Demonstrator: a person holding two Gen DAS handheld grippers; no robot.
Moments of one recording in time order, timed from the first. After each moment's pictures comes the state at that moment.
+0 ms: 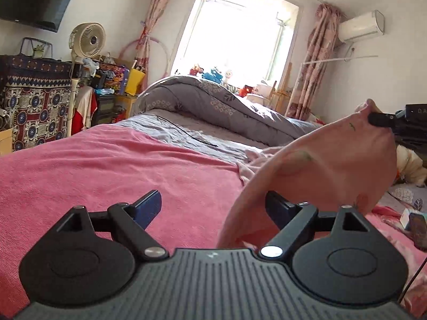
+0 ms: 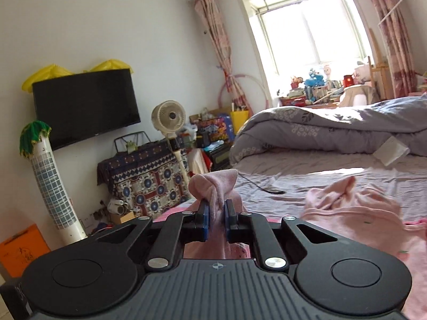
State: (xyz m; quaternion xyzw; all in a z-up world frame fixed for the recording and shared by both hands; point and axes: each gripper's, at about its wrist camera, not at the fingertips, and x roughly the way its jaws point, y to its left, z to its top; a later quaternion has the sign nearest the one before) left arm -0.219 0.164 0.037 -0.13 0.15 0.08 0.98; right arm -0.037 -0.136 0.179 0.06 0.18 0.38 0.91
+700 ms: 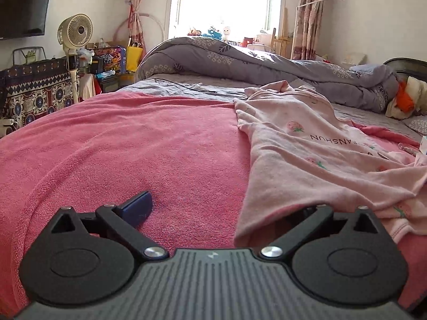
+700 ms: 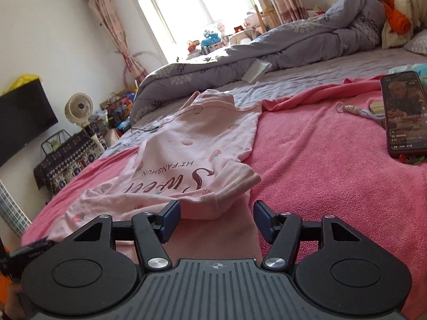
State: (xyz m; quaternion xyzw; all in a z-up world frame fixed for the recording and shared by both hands) left arm -0.215 0.101 0.006 -0.07 0.23 0.11 0.96; right arm -0.103 -0.362 0.037 0.20 0.30 0.23 0.90
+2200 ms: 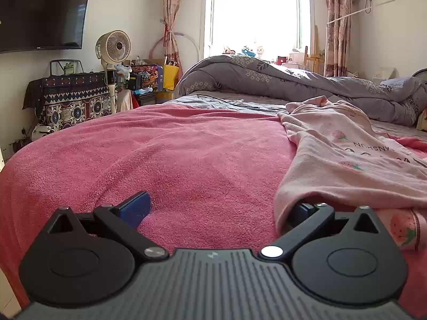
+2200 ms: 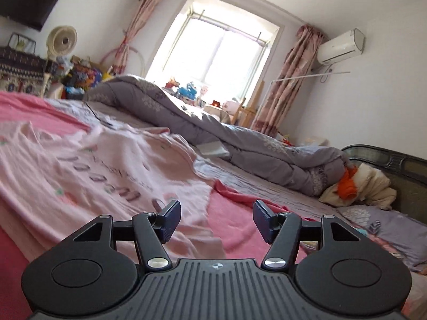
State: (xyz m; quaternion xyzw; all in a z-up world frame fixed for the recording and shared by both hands) left arm -0.248 0.124 -0.011 -0.05 0.19 0.19 0.96; right arm -0.154 -0.221 0.034 -0.16 0.09 0.11 0.98
